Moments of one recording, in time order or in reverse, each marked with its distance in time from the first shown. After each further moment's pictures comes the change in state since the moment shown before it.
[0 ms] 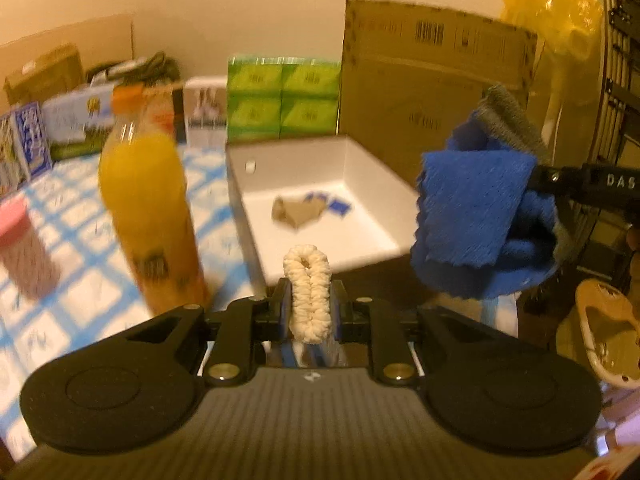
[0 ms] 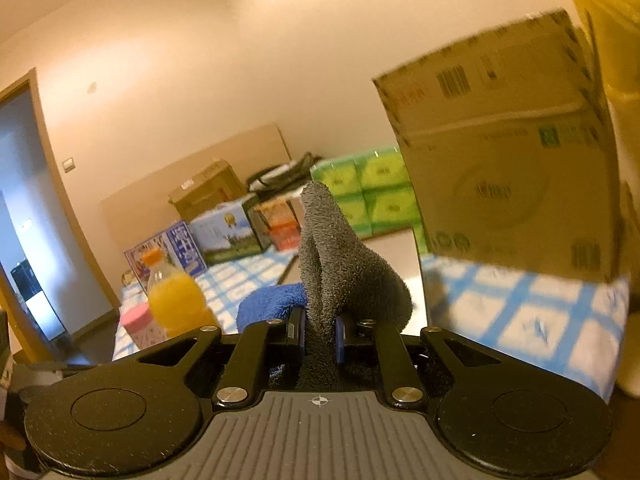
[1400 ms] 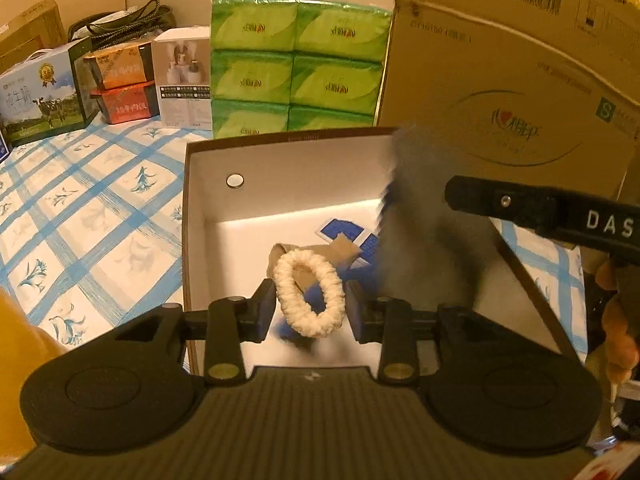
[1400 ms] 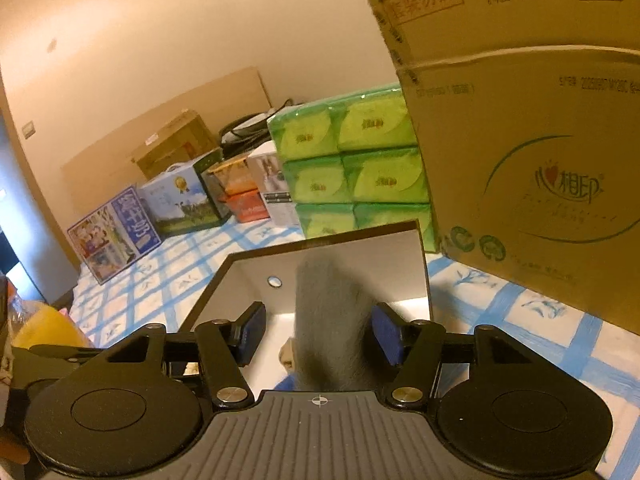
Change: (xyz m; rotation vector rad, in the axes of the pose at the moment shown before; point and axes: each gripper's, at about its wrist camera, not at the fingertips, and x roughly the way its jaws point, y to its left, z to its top) left arm 0.223 0.019 0.123 -0.056 0.147 0.031; right arm 0.221 -0.073 0.043 -0.011 0.179 -0.025
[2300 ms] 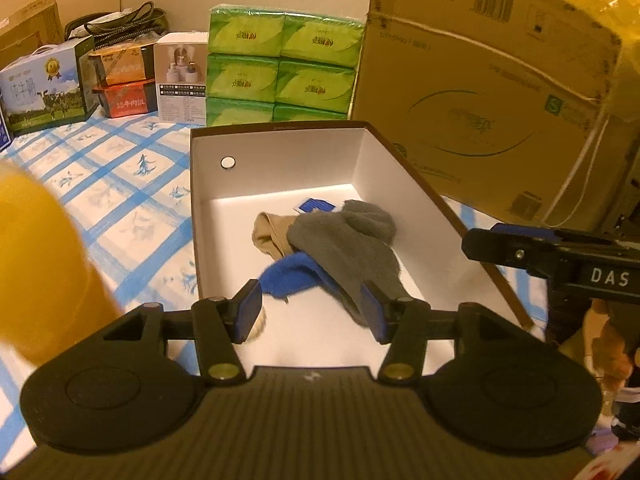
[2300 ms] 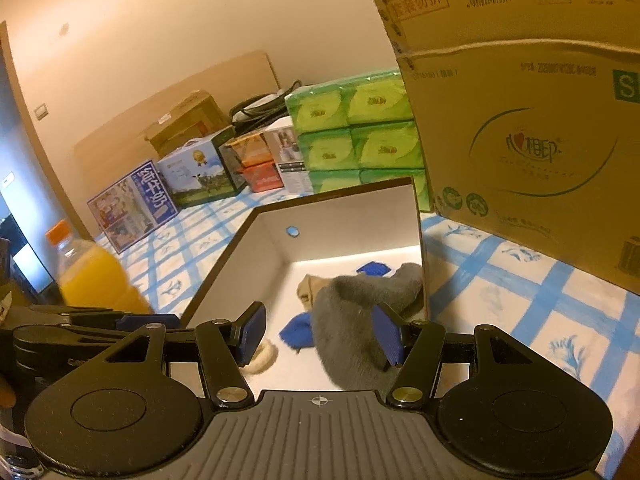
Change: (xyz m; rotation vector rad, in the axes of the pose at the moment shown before) left arm -0.055 -0.003 -0.034 -0.001 -0.012 -0.055; right arm -0.079 0.025 -0.041 0.002 0.053 -0.002
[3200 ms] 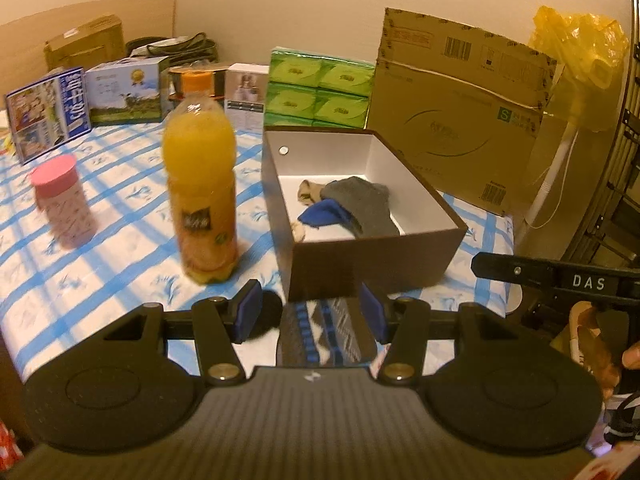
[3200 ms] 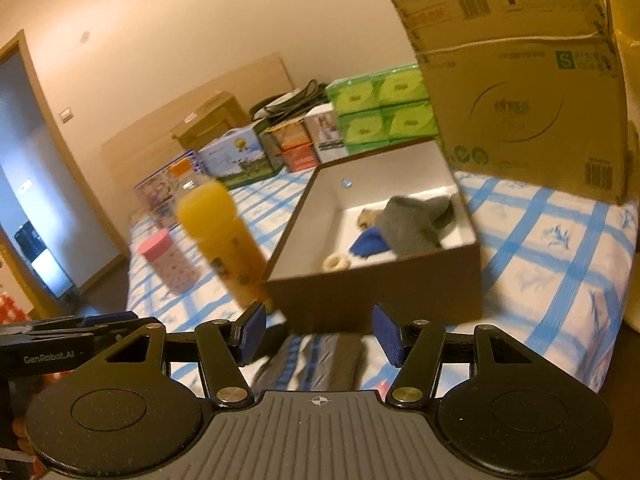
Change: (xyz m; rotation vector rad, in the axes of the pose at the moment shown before) left arm -0.201 -0.004 -0.129 -0.054 -0.123 0.068; right arm -0.133 0.102 -0.103 0.048 -0.001 0.032
